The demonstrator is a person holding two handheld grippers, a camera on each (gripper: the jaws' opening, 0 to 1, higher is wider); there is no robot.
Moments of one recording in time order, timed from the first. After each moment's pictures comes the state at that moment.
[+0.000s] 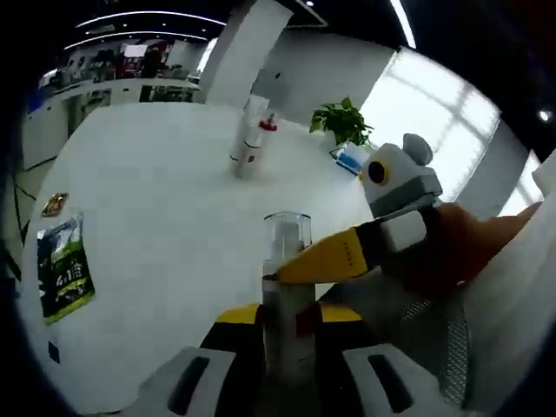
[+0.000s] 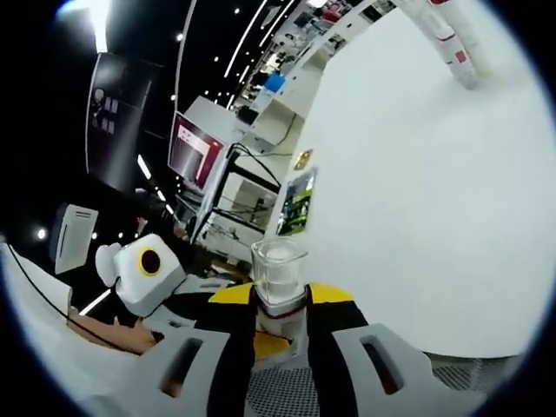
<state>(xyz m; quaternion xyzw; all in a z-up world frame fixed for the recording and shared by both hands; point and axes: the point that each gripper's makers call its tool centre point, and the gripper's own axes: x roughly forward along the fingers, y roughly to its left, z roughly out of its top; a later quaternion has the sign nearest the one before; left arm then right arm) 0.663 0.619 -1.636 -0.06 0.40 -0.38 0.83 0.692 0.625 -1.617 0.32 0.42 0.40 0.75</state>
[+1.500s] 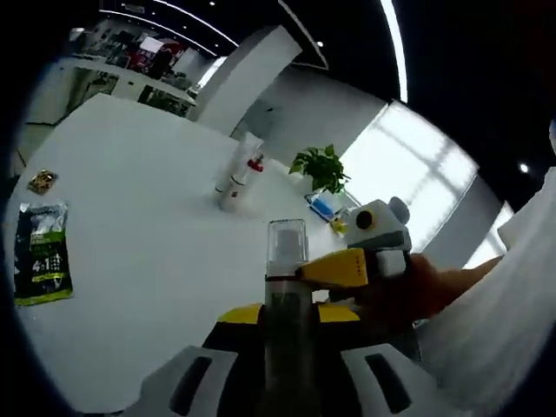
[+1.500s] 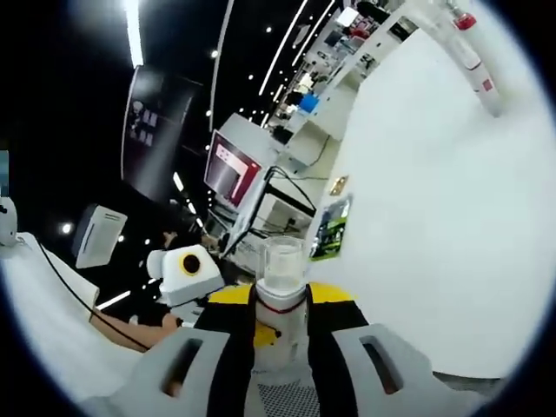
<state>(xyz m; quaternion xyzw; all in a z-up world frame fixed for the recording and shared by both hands) 0.676 0.620 -1.602 -0.17 0.34 -0.40 0.83 0.699 0.624 -1.582 0.36 0.35 0.44 0.75</state>
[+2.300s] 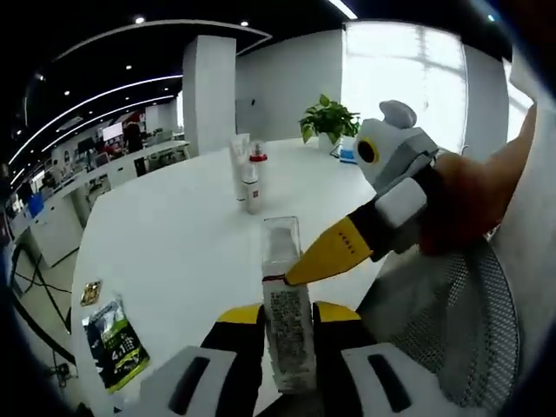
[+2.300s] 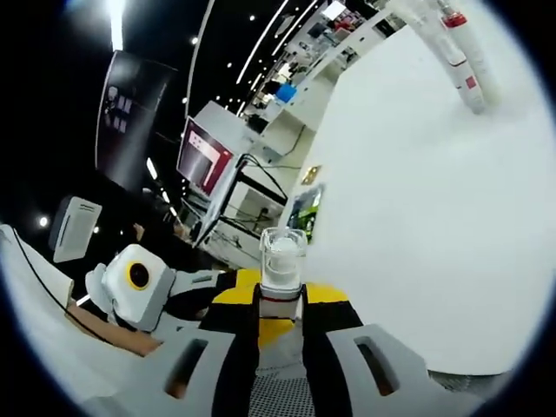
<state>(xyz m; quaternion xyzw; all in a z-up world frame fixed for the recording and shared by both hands) 0.684 0.623 -1.621 0.07 0.29 -0.38 0.87 0.703 0.617 -1.599 0.31 0.37 0.41 0.77</state>
